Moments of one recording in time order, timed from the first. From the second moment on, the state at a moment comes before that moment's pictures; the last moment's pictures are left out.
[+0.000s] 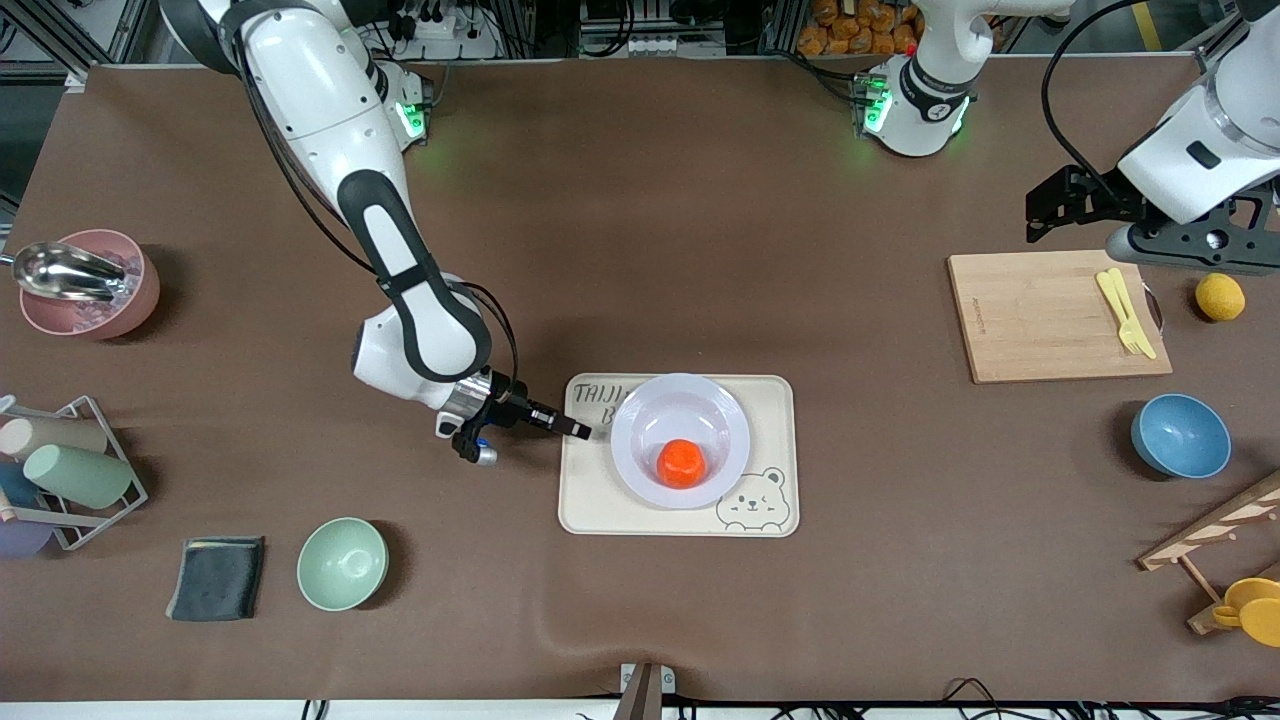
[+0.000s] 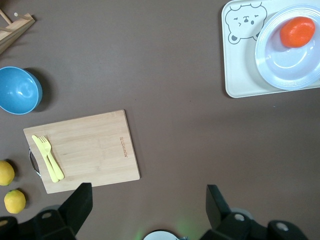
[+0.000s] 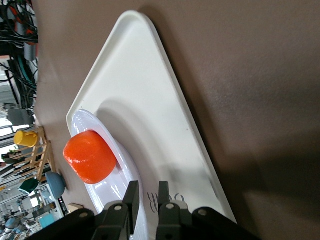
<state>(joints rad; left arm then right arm) -0.09 0.01 -0.07 -1.52 0.00 1.46 -0.01 0.48 0.72 -0.02 -1.73 1.52 2.47 -0.34</state>
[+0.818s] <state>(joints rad) -0.09 0.01 -0.07 -1.52 0.00 1.46 -0.01 0.21 0.67 -0.03 -1.71 1.09 2.15 -0.28</state>
